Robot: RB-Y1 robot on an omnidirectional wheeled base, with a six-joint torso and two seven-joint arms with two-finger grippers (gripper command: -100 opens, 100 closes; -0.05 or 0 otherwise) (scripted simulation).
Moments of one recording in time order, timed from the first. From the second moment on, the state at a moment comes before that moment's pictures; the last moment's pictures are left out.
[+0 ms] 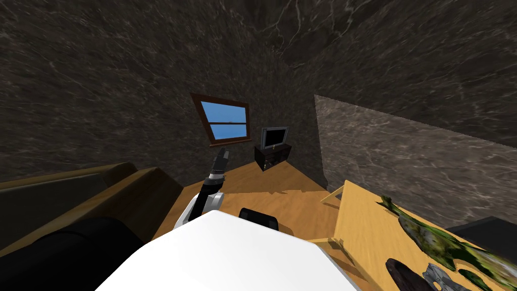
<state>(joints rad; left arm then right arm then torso) 0.52 -0.01 0.02 -2.33 -0.12 -0.46 -0.14 0.13 -1.42 1.02 -0.72 -0.55 -0.12 -0.08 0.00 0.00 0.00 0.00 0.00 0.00</state>
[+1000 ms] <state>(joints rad) 0.52 -0.01 0.02 -2.33 -0.12 -0.46 -0.14 -0.02 -1.29 0.74 -0.72 -0.49 0.13 0.21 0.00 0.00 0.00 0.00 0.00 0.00</state>
